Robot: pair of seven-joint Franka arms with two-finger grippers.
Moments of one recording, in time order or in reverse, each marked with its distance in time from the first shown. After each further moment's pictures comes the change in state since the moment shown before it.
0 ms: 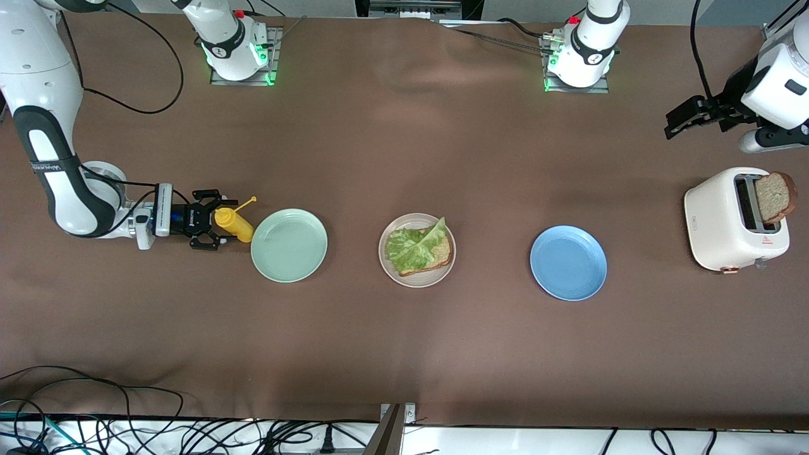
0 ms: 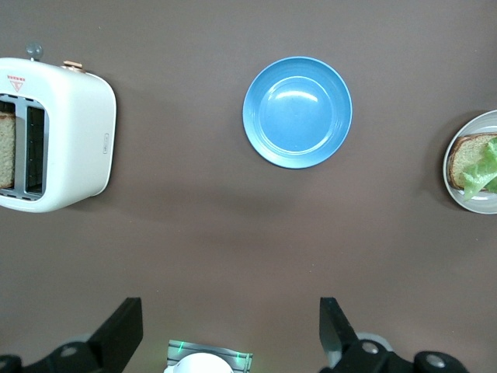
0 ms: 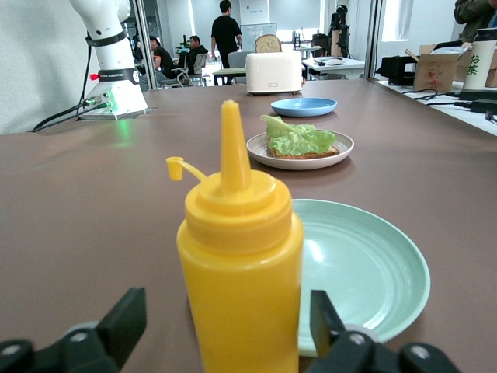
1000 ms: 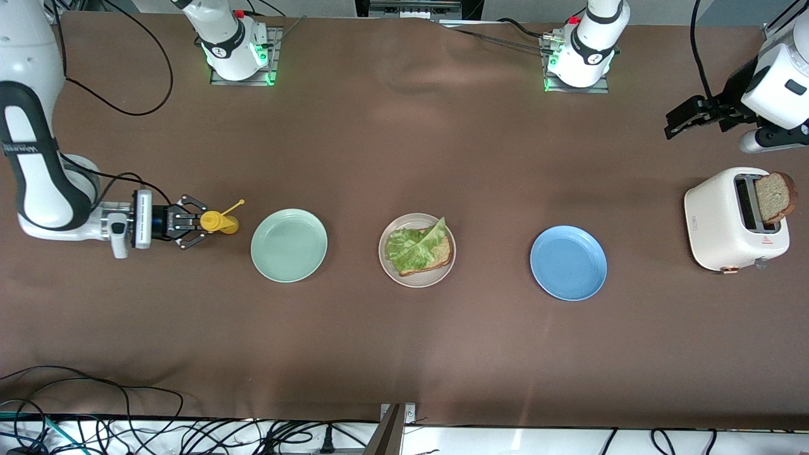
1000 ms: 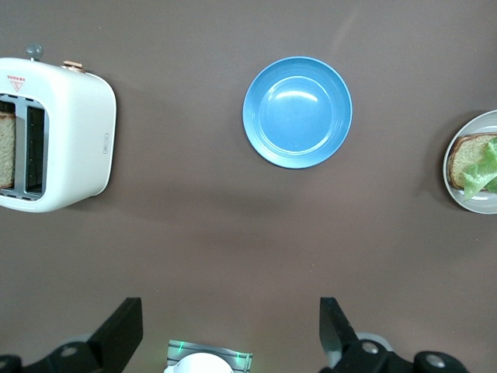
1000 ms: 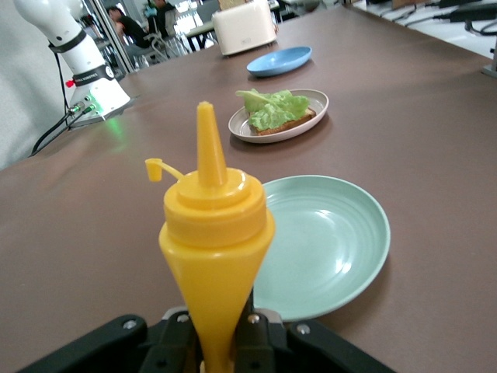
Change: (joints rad) left arm 0.000 0.000 0.000 0.000 0.000 0.000 0.000; right arm 0.000 -0.136 0.008 0.064 -0.173 0.016 0.456
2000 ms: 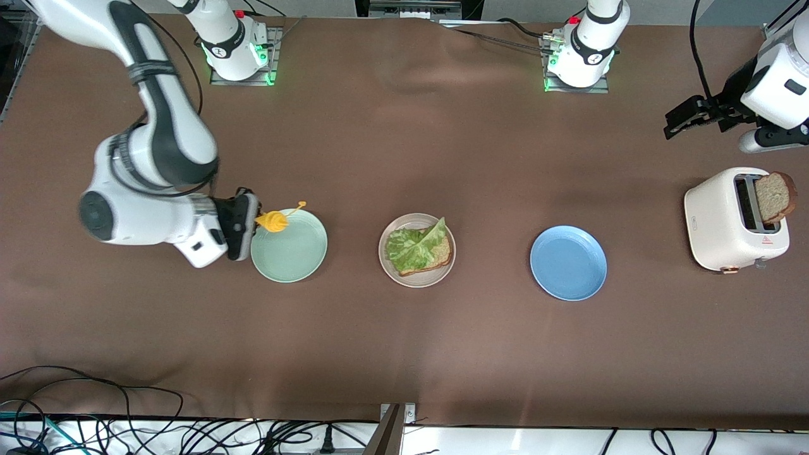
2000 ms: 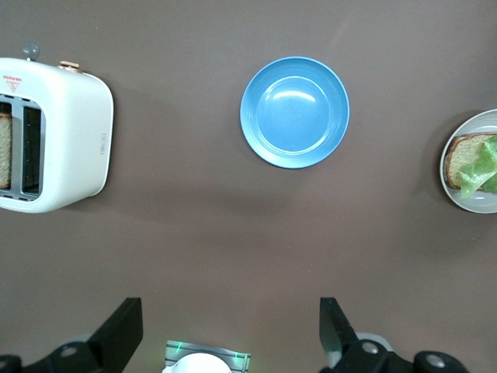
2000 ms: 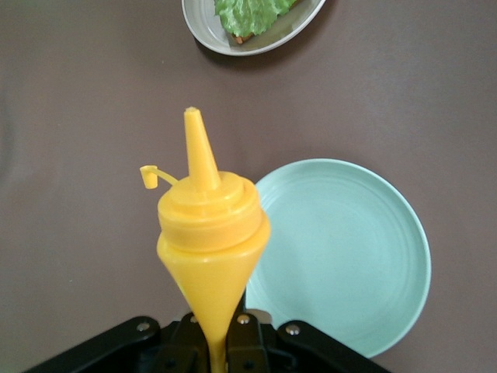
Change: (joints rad) left arm -0.001 0.000 0.000 0.001 -0.008 0.001 0.000; right arm 0.486 -0.105 0.043 0.210 -0.629 0.097 0.998
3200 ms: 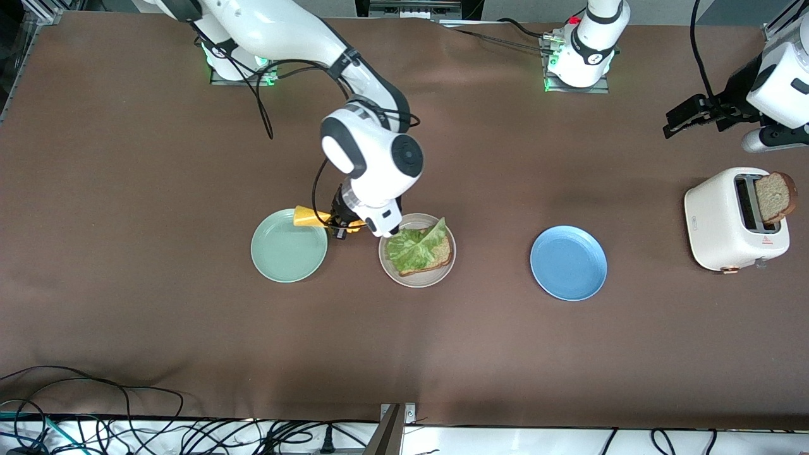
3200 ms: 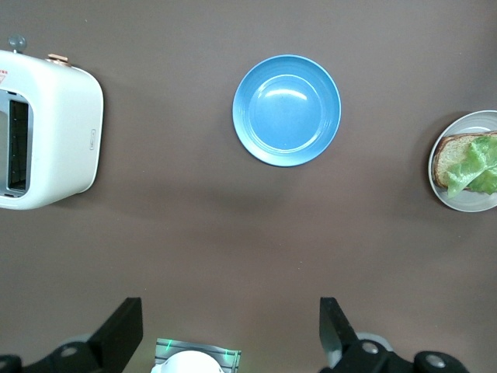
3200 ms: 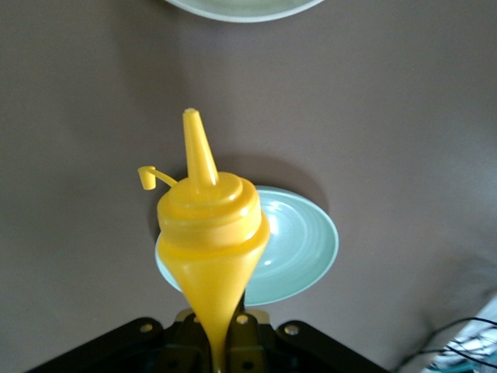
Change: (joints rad) left arm 0.009 -0.001 0.006 0.000 -0.030 -0.002 0.000; right arm 0.590 0.356 -0.117 0.454 -0.784 -0.240 0.439
